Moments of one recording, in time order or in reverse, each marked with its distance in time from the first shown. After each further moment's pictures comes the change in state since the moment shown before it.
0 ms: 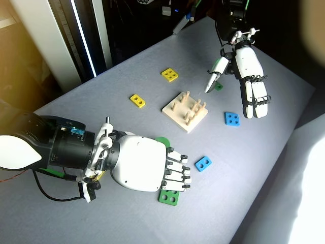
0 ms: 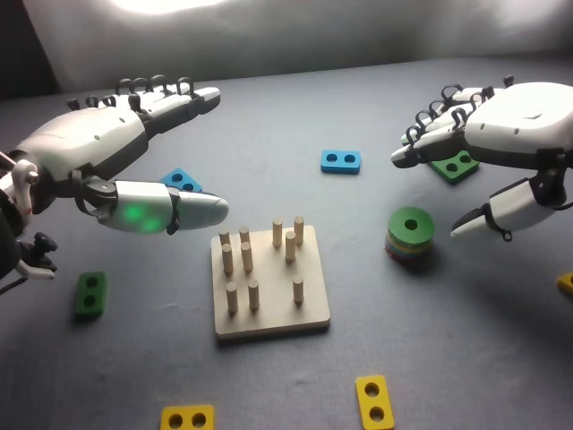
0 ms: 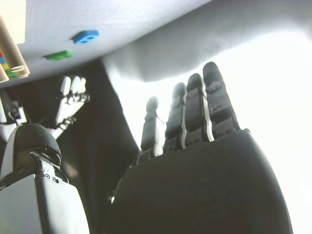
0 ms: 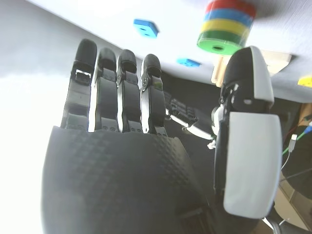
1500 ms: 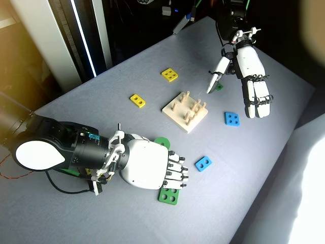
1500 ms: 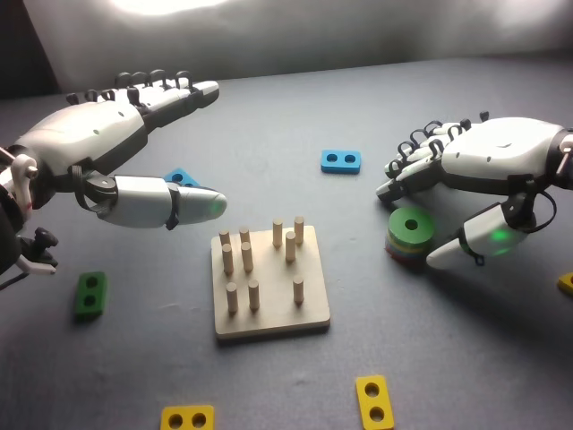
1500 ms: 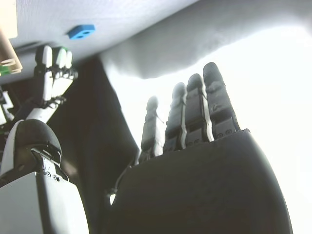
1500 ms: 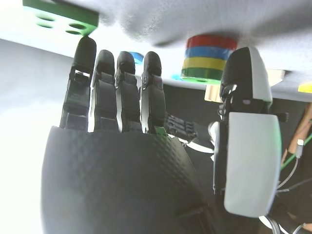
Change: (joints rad) left arm -0.010 0.000 0.005 0.000 0.000 0.000; right arm -0.047 -0.084 0.059 0.000 -0.005 0.077
